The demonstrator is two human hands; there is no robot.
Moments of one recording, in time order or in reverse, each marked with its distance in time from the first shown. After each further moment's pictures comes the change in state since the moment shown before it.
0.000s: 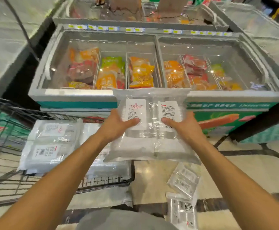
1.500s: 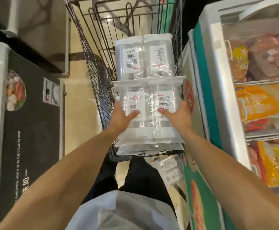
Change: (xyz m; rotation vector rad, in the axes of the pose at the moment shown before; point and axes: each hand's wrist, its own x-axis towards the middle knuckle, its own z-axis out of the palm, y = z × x) left_hand 0.044 -0.212 0.063 -0.721 1.210 -0.924; right_hand 0.213 -0.084 0.390 -0.679 -1.137 -0.673
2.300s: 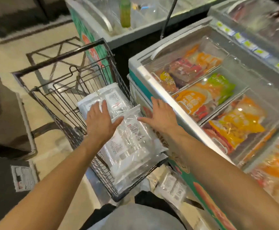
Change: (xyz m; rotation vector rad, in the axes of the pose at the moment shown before) left_hand -0.063 0.160 -0.062 0.872 0.188 0.694; right_hand -0.108 -0.087 -0.092 -0.527 0.362 -0.213
